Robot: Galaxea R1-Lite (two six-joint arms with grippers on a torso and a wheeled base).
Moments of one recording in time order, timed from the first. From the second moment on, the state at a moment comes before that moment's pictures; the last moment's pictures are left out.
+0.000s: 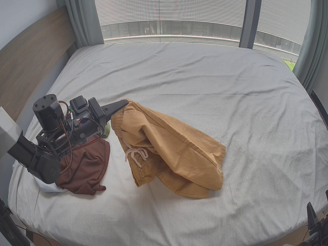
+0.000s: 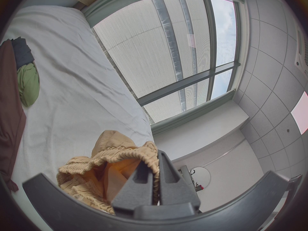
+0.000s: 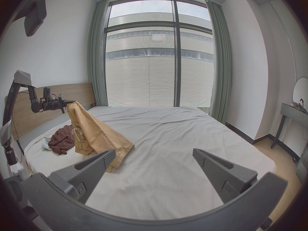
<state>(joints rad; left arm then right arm) -0.26 1.91 -0.73 -1.31 -0.56 -1.02 -0.01 0.02 -0.02 0.00 0.00 -0.01</state>
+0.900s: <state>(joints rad) -0.27 1.90 -0.69 -1.36 -0.57 -0.98 0.09 0.40 -0.42 -0.11 0.21 0.30</state>
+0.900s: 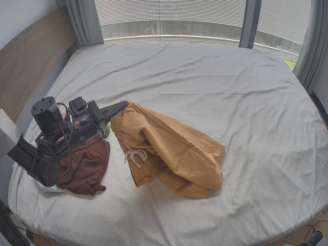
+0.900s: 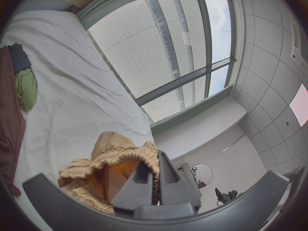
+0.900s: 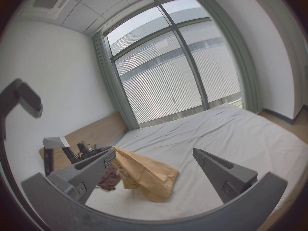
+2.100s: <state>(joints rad) -0.30 1.90 -0.68 -1.40 -0.56 -0.94 0.19 1.65 -0.55 -0.98 0.44 0.53</state>
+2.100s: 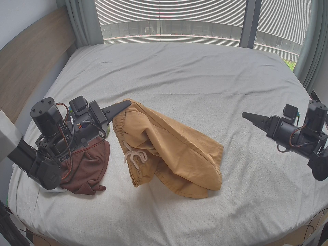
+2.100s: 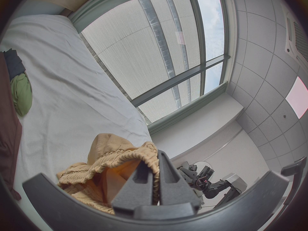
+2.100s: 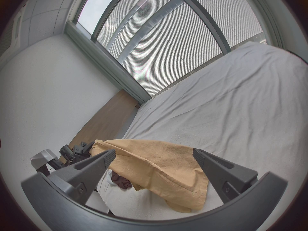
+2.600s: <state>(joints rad) -0.26 1.94 -0.68 -1.40 -0.56 -0.92 0.19 2.04 -0.52 -1.19 0.44 0.69</state>
